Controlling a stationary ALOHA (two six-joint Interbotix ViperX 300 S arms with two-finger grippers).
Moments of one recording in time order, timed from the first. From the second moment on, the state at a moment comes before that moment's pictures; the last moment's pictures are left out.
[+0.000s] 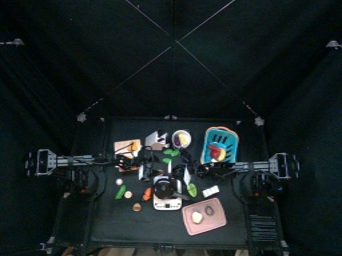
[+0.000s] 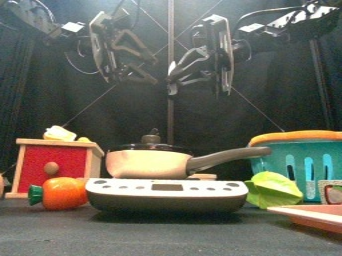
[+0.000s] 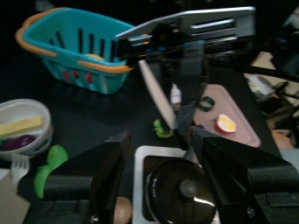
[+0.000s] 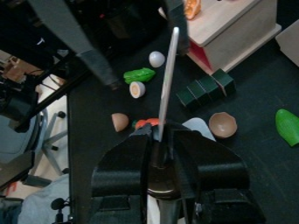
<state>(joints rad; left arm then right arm) 0.22 -0.34 0.75 1.31 -0.30 -1.38 -0.12 -0.17 0.64 -1.00 -0.13 1.52</state>
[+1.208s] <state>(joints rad) 0.33 -0.12 0.77 0.67 -0.76 -0.92 -0.12 -0.16 0.64 -1.00 -0.14 1.52</state>
